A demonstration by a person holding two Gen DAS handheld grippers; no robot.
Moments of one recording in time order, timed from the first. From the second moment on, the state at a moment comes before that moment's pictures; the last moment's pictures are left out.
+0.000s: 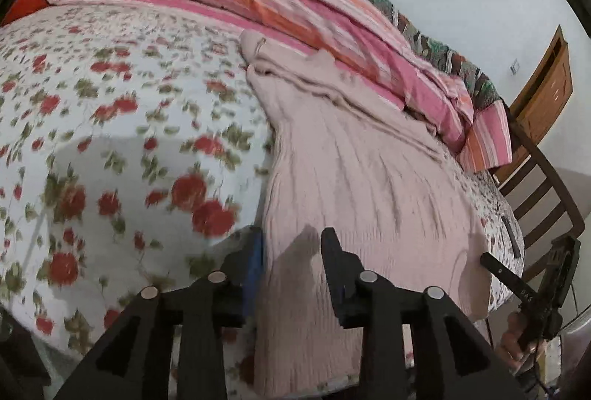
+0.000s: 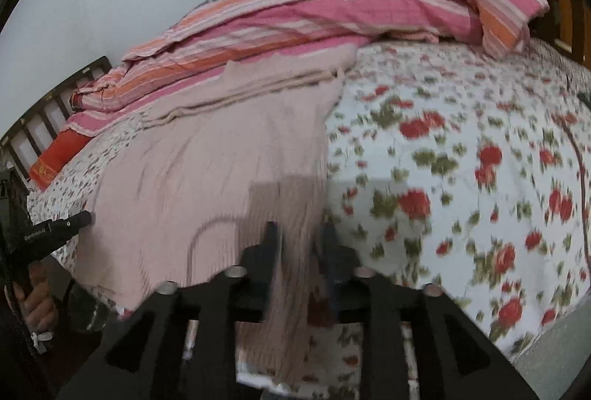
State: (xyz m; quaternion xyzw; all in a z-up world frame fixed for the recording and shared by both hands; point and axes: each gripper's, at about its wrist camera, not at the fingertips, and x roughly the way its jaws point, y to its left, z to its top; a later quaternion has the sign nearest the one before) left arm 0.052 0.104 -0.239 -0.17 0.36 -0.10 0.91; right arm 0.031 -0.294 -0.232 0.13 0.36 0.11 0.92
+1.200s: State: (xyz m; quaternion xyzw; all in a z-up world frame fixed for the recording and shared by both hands) left arm 0.004 0.110 -0.236 -0.27 0.36 -0.20 0.87; right arm -0.013 -0.294 -0.243 0.15 0.38 0.19 0.89
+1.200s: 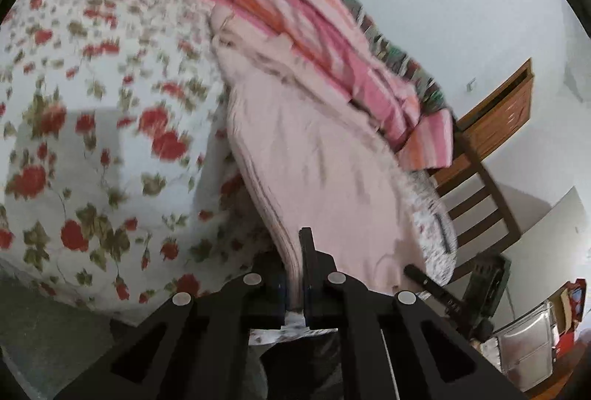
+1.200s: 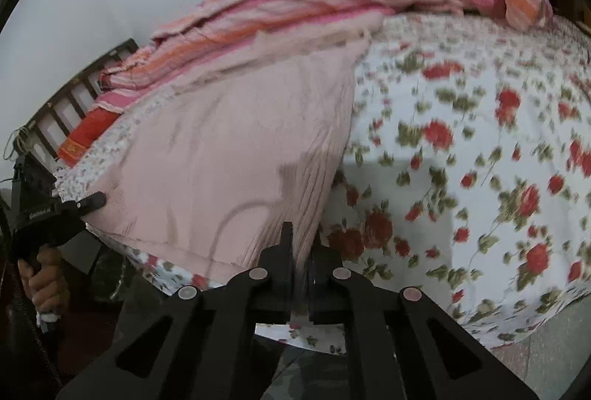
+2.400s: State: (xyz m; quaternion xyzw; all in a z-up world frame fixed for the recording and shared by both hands) left arm 0.083 0.118 -0.119 -0.26 0.25 -0.18 0.92; right arm 0.068 -0.328 -0.126 0.30 0.26 0.19 0.90
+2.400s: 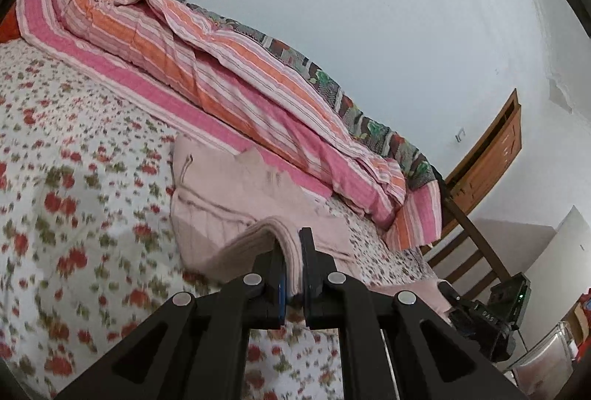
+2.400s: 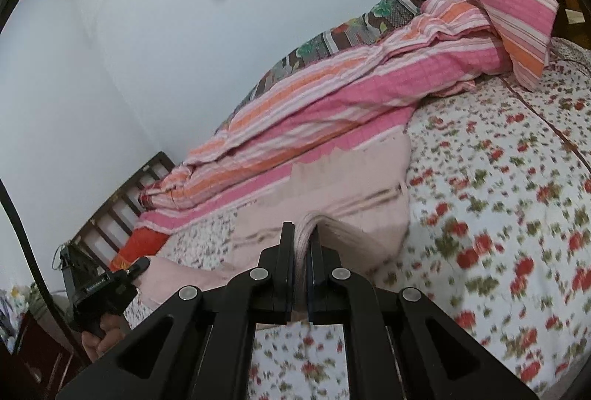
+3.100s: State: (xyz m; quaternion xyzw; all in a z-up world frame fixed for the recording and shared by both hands) left arm 0.187 0.123 -0.136 -0.27 0.28 -0.12 0.91; right arm 0.170 -0.321 -0.132 0.29 0.28 0.16 0.90
